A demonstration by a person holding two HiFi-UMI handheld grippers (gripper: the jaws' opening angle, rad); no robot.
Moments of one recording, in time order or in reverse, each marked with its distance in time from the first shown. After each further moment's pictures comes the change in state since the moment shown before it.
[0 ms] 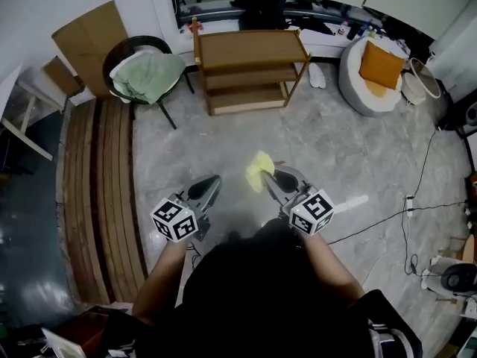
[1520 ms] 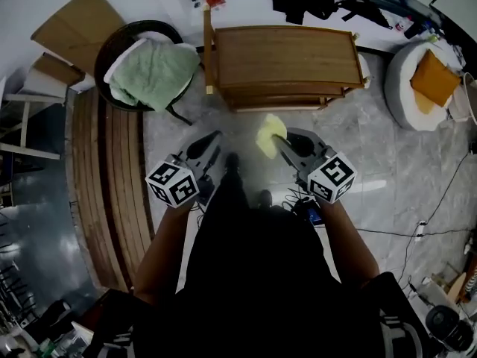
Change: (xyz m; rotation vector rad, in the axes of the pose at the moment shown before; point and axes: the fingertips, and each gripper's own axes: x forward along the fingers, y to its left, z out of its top) left arm 0.237 0.327 0.178 -0.113 0.017 0.189; right arm 0.304 -0.315 0.043 0.069 0.124 0.183
